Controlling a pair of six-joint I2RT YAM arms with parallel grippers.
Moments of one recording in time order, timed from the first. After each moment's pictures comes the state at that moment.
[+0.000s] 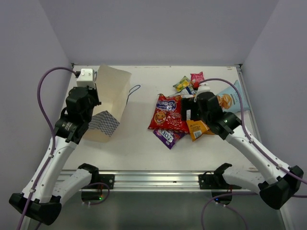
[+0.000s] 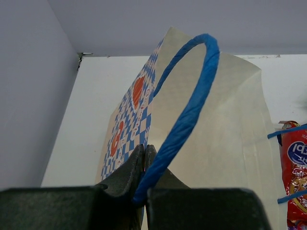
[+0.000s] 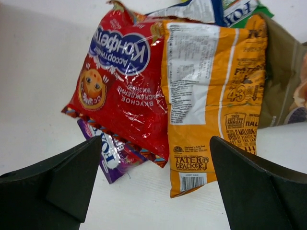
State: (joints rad) left arm -0.32 0.90 1.05 -0.39 -0.40 -0.04; right arm 0.59 1.04 1.03 -0.60 0.28 0.31
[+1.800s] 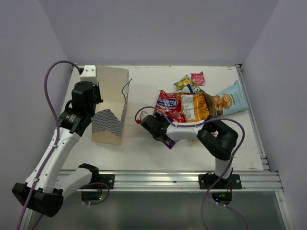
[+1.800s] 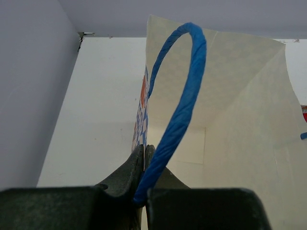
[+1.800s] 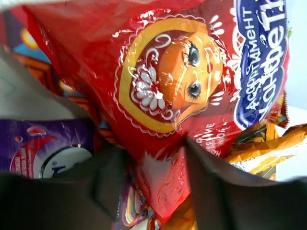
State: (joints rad) left arm -0.31 0.99 1.10 -0.44 -0.43 -0.08; right arm 1.00 1.87 1.07 -0.21 0.79 -0.40
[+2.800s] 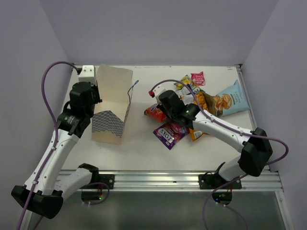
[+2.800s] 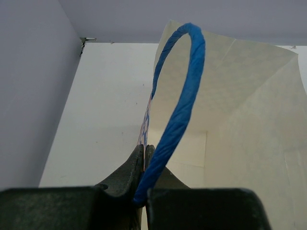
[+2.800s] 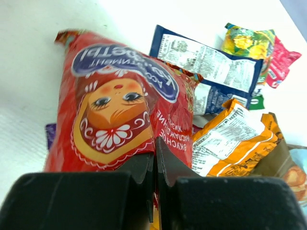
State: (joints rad) left arm -0.31 0.98 1.10 -0.43 -0.43 -0.07; right arm 0.85 1.50 1.20 -0.43 0.46 -0.16
